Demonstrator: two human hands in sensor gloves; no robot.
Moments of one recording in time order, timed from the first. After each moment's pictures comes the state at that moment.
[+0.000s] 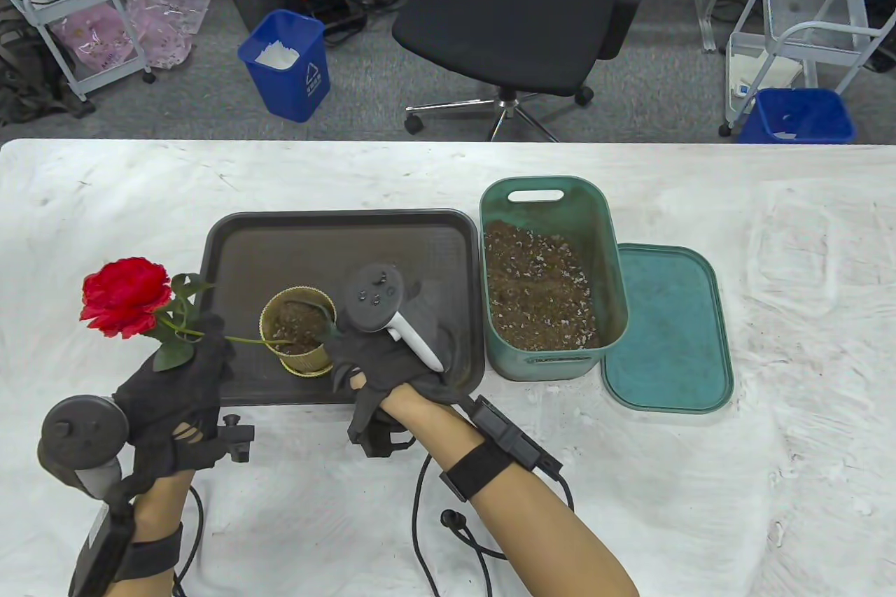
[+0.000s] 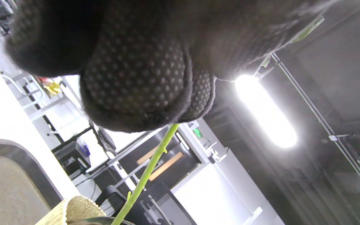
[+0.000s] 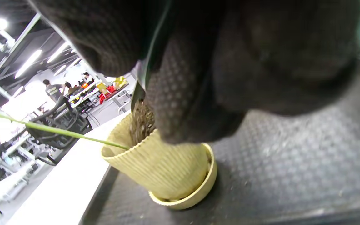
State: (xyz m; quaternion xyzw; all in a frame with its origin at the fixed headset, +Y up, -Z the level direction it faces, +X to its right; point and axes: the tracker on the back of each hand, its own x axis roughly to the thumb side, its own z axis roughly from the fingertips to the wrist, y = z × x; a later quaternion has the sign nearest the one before) left_hand -0.352 -0.655 -0.193 0.26 0.01 0.46 0.85; right_hand -0.086 -0.628 -0.270 0.09 0.13 0.95 0.26
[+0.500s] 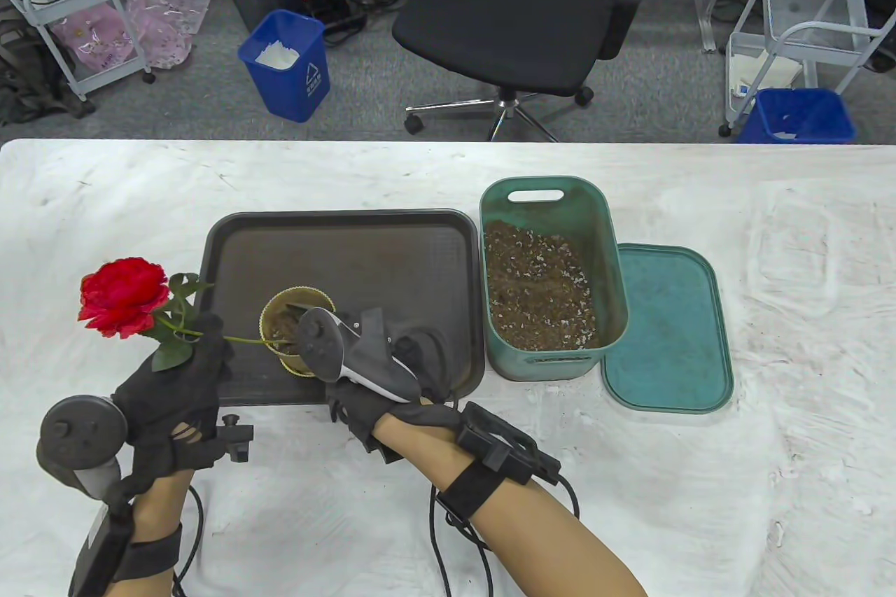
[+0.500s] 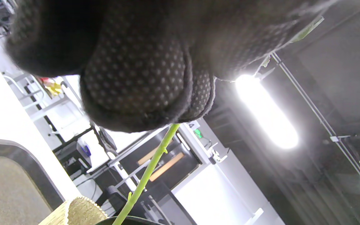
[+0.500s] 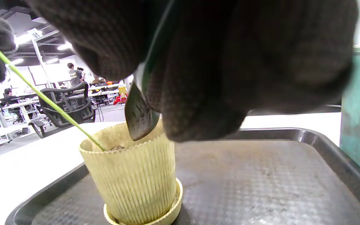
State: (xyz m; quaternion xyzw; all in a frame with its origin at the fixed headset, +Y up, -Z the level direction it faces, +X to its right) left_hand -0.353 -0.655 -0.192 0.26 0.02 0.46 0.85; right_hand -0.101 -0.607 -0.243 0.16 0.01 0.98 0.11
